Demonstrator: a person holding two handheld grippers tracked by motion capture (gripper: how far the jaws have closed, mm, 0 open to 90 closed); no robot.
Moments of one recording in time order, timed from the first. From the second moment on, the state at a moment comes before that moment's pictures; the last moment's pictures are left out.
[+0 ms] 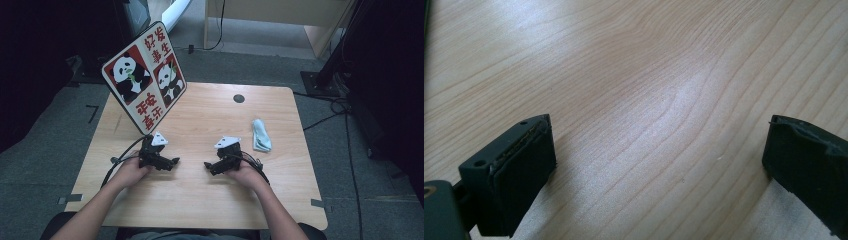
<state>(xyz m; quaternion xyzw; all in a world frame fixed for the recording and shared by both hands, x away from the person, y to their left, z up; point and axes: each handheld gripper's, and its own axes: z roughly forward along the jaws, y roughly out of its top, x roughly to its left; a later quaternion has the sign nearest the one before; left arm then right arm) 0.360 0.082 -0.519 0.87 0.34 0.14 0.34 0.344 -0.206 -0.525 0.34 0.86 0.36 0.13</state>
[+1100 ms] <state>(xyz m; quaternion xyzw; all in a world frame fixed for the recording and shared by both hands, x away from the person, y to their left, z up) 0.355 0.100 -0.515 0.87 0.33 0.13 0.33 0.349 -0.203 -0.525 0.33 0.86 0.36 0.12</state>
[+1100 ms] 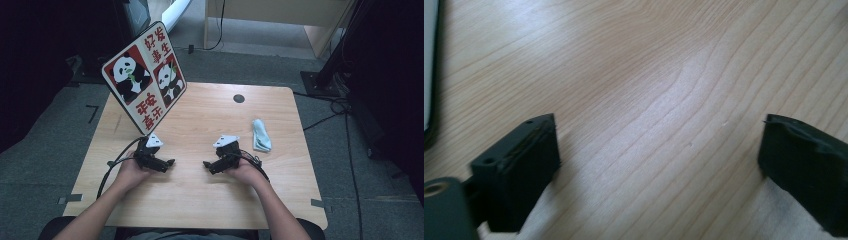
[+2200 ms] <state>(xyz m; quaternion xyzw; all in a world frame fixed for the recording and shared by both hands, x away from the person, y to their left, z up) 0.361 0.174 -0.466 0.83 0.39 0.13 0.39 0.349 -0.203 -0.525 0.33 0.86 0.36 0.13</state>
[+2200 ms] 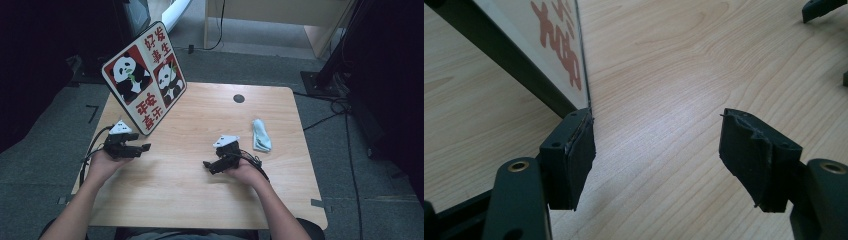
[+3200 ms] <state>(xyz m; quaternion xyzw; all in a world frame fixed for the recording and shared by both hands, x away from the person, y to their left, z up) 0.385 0.215 -0.414 0.82 0.39 0.10 0.40 0.349 -0.203 -0.525 0.33 0.86 0.36 0.13</state>
